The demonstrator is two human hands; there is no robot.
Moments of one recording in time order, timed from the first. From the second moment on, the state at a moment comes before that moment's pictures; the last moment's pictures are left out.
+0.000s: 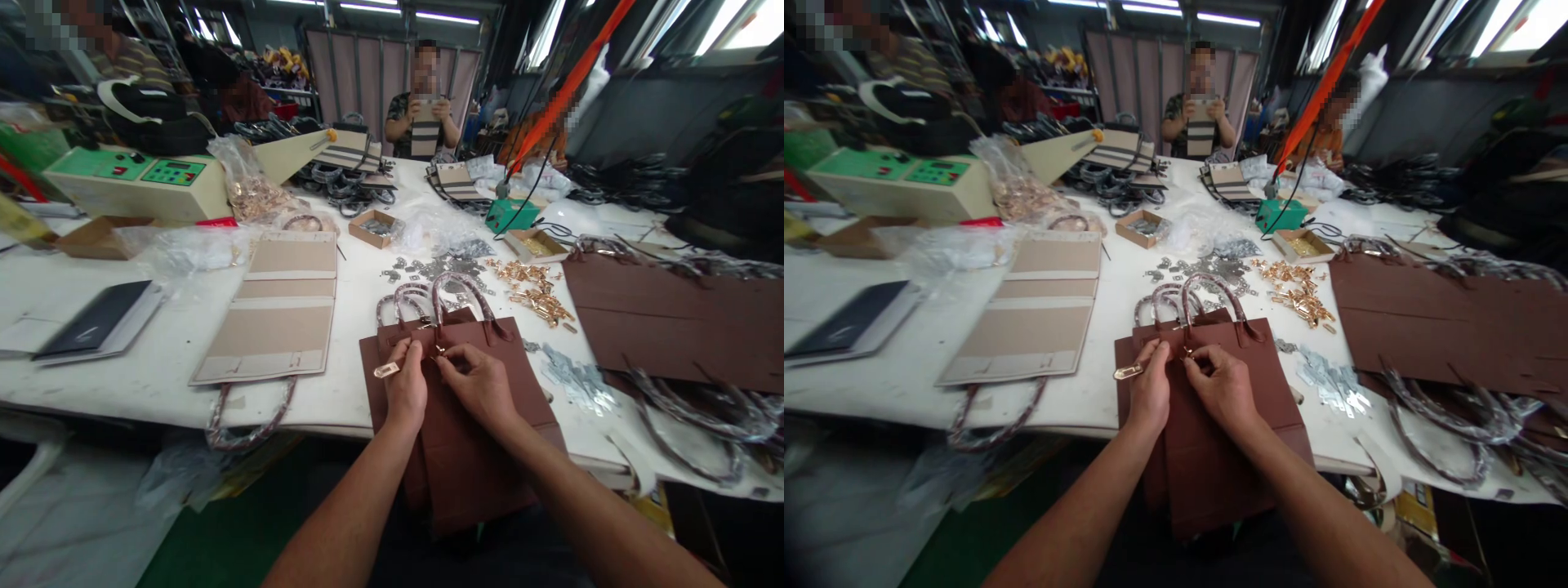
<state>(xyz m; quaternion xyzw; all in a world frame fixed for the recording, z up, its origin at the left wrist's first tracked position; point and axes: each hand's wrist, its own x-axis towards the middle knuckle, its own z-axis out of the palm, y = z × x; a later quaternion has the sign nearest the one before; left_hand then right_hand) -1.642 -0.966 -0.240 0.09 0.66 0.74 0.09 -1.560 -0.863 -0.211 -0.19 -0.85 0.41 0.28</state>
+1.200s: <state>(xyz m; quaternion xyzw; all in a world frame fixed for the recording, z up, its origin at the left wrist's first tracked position) -1.639 -0.967 -0.237 0.13 0.64 0.75 0.06 -1.583 -0.860 -0.188 -0.15 -0.92 0.31 0.18</state>
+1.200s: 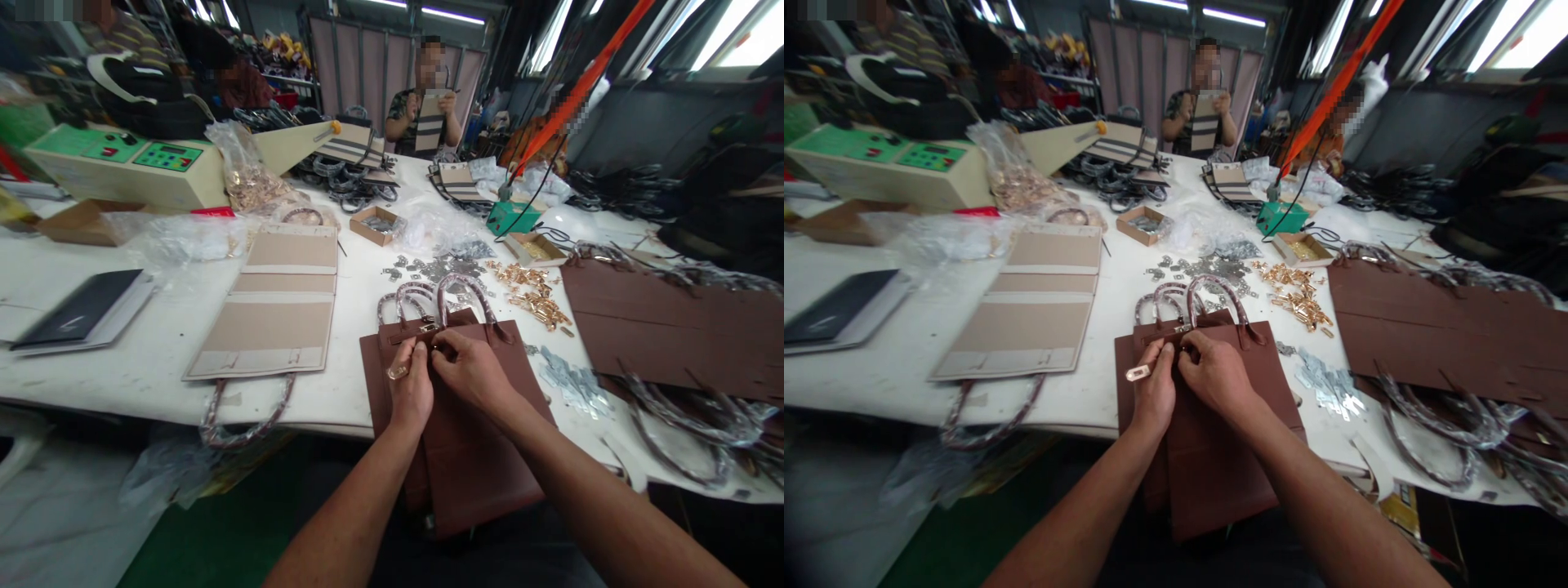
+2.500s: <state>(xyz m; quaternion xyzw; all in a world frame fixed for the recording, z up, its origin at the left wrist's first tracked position) -1.703 -0.973 -0.213 0.12 0.77 0.61 0.13 -1.491 -0.581 -0.208 -0.47 -0.82 0.22 0.23</state>
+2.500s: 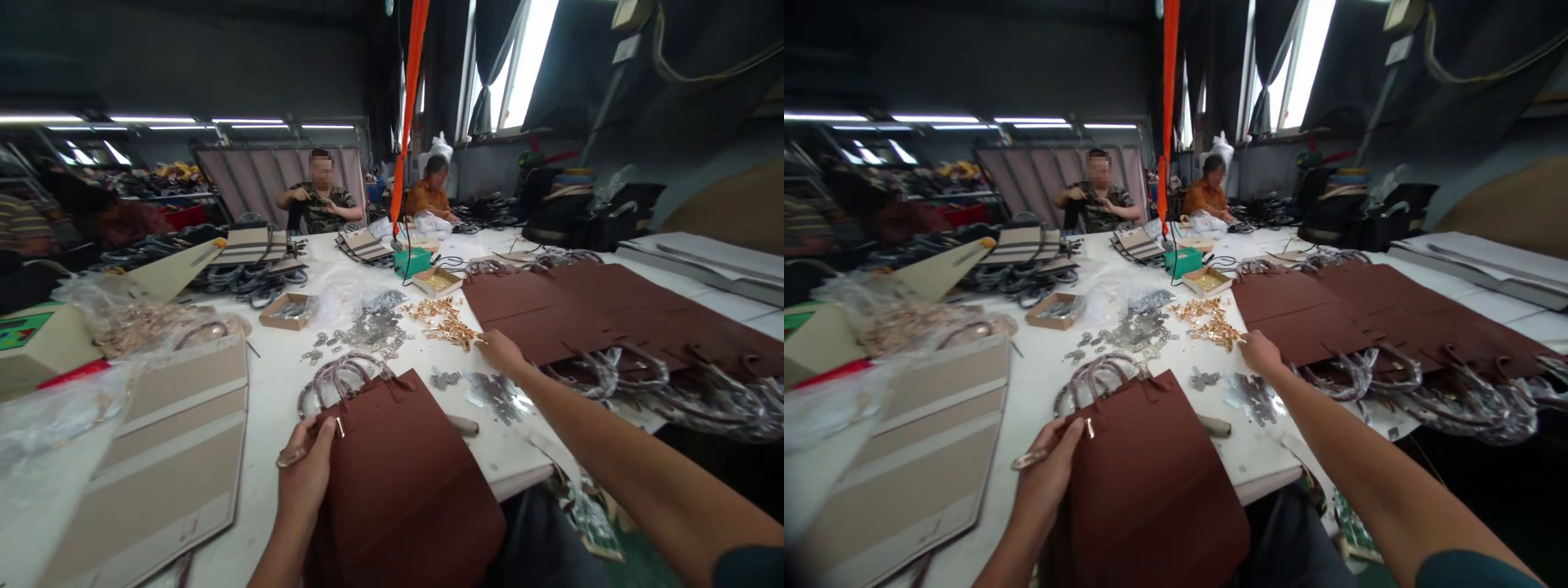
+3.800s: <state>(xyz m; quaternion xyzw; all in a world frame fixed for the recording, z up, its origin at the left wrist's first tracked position) -1.675 -0.849 -0.121 0.58 0.75 0.28 0.16 -1.558 -0.796 -0.218 -0.06 -0.71 0.54 0.44</state>
